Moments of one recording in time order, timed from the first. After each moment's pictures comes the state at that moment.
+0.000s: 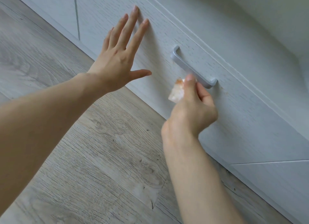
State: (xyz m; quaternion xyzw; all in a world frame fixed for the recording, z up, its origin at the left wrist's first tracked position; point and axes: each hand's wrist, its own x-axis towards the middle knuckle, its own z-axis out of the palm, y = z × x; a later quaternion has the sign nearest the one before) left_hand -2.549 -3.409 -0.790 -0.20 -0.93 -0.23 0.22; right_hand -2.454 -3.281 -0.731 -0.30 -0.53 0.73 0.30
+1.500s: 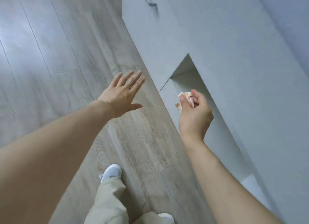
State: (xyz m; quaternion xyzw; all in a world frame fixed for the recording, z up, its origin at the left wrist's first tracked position) left_hand -2.408 -3.596 -0.419 0.01 -0.99 -0.04 -0.13; right_hand -2.454 -3.408 -0.358 -0.07 -0.87 0.48 0.00
